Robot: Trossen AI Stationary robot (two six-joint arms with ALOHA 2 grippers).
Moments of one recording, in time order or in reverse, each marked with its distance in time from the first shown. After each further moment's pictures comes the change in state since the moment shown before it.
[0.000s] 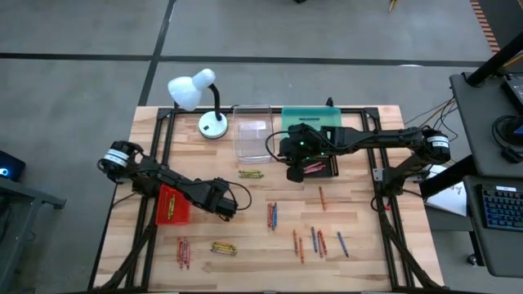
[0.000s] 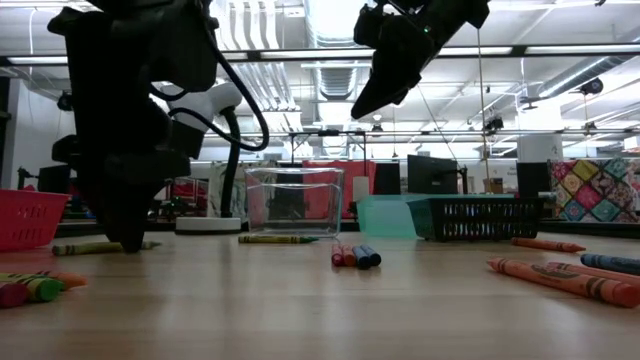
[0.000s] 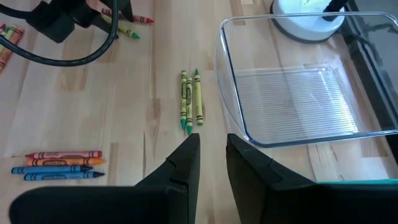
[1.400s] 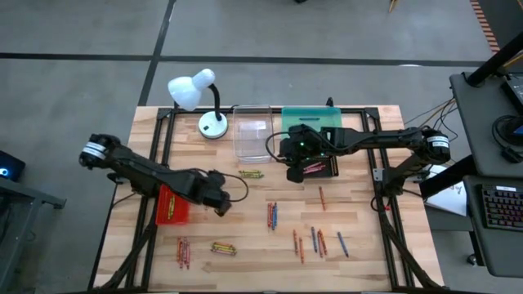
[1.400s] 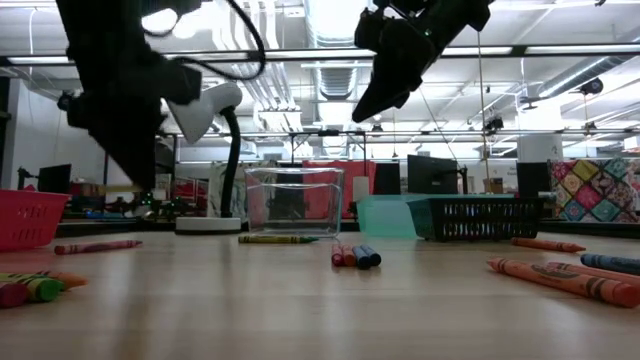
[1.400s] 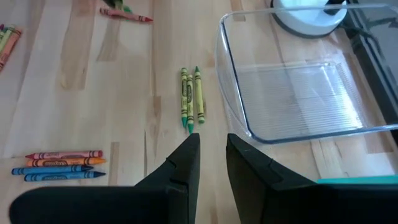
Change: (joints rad) left arm 0.003 -0.258 -0.003 -0.039 -0.062 0.109; right arm 0.000 0.000 -0.019 0.013 -0.001 0.018
